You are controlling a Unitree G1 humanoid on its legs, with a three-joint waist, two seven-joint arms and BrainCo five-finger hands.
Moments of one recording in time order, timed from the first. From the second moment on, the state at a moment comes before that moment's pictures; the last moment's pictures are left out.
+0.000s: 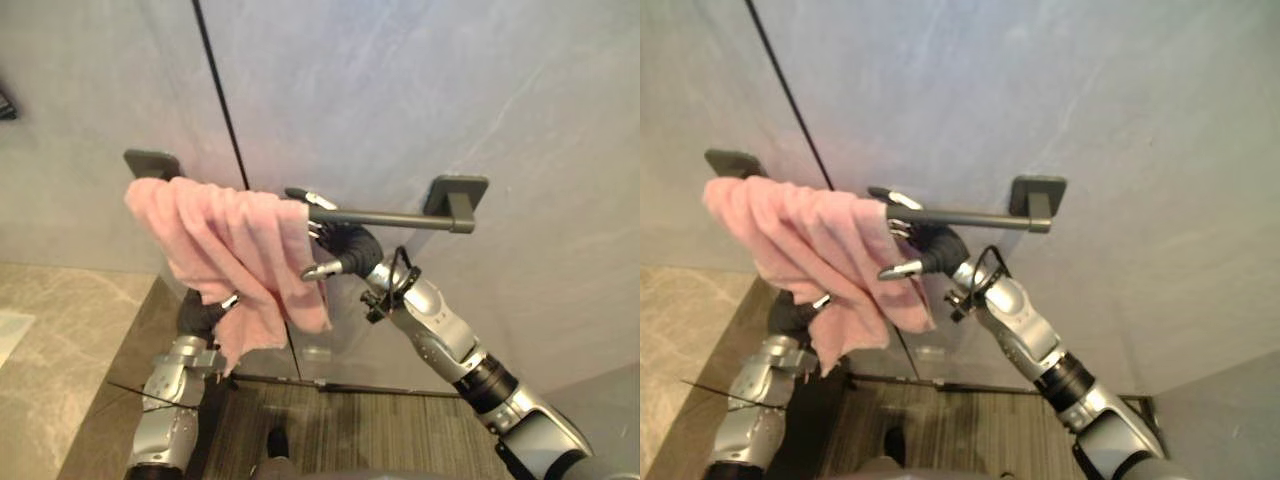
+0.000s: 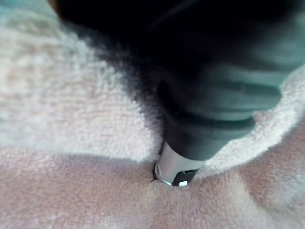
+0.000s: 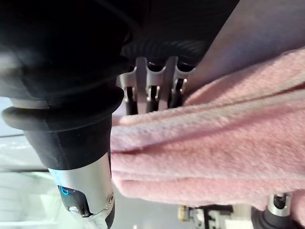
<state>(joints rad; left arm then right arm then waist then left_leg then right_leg) 0.12 0.32 0.04 0.07 -0.55 -0.26 -0.17 -0.44 -0.28 0.56 0.01 0.62 -0.18 0.23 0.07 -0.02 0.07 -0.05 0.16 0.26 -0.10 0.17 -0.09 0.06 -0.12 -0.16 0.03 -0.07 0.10</state>
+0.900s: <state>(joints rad) 0.12 0.28 0.05 0.07 -0.53 -0.26 -0.15 -0.27 -0.25 0.55 0.06 0.66 -0.11 0.24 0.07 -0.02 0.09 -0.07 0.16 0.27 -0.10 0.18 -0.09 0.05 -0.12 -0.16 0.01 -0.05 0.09</state>
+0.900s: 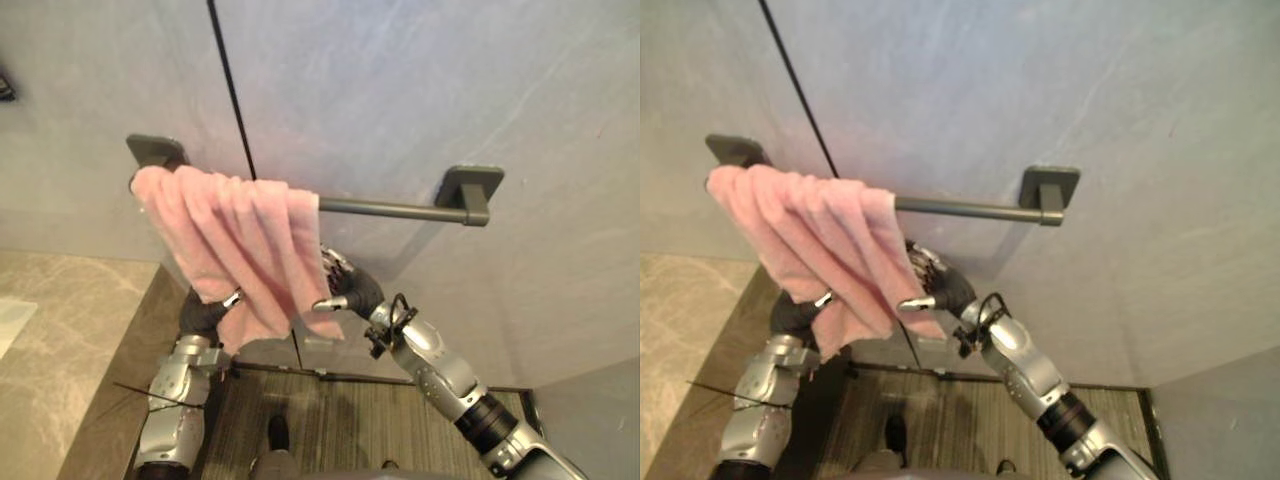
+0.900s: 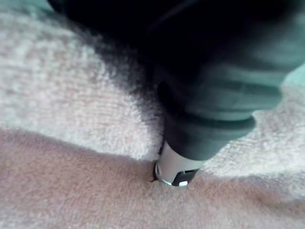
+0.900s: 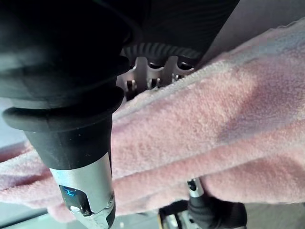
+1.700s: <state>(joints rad) 0.13 0.28 0.05 0.07 -0.54 -0.26 -0.15 -0.37 -0.20 0.54 0.05 0.63 -0.11 0.22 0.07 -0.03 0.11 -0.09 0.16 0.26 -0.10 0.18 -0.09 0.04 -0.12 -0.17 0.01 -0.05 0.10</state>
